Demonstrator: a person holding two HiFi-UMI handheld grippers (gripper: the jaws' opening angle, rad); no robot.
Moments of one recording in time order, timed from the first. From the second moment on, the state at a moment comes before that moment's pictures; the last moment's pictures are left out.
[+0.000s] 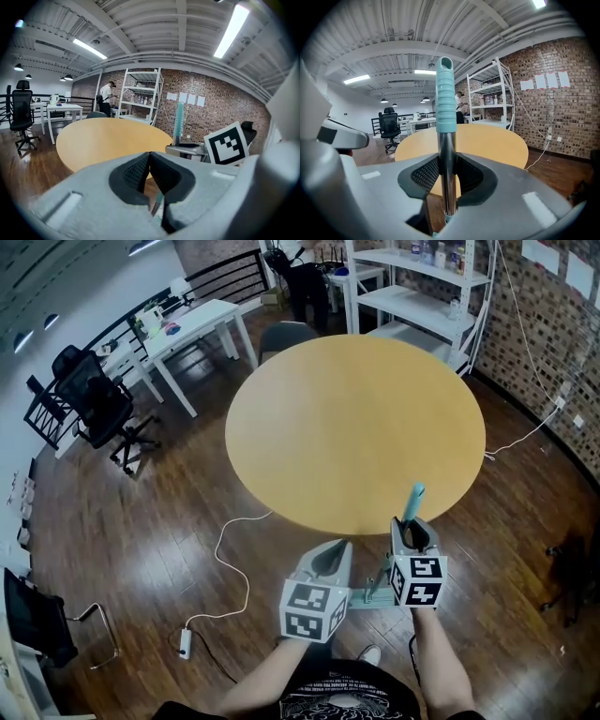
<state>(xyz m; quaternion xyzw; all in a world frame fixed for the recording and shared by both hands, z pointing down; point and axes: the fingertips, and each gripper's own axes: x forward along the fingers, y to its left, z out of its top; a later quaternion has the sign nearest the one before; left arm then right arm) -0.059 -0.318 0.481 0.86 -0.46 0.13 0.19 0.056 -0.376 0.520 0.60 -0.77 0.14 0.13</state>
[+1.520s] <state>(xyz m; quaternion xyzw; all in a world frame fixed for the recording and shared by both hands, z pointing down) 0.006 -0.254 0.411 0.85 -0.50 0.10 0.12 0.121 -0.256 0.350 0.58 -0.81 0.03 0.05</state>
